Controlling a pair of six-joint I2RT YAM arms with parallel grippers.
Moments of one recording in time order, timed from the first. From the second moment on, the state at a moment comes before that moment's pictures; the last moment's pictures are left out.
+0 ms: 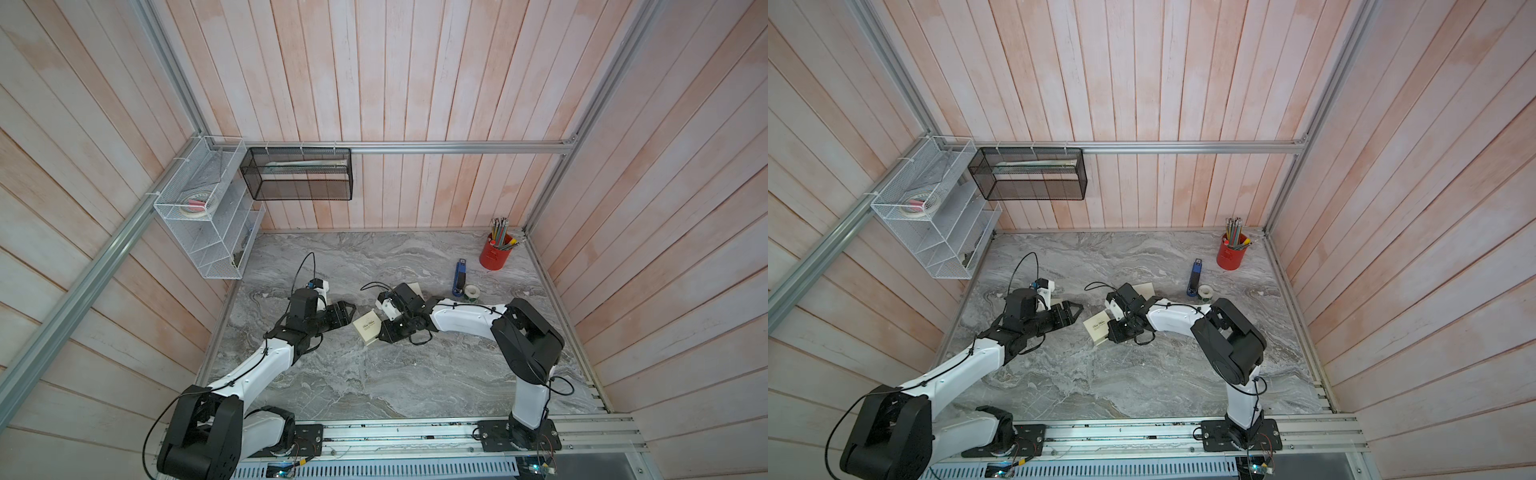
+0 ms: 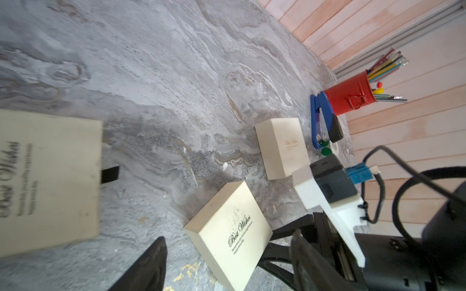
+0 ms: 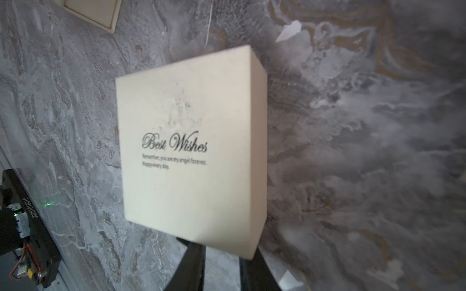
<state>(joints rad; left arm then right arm) -0.26 1.18 0.55 -0.02 0.33 -0.58 0.84 1.93 1.18 -0.33 -0.33 0.39</state>
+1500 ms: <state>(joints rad) -0.49 1.62 0.84 0.18 0.35 -0.59 0.38 1.83 1.14 -0.26 -0.35 0.45</state>
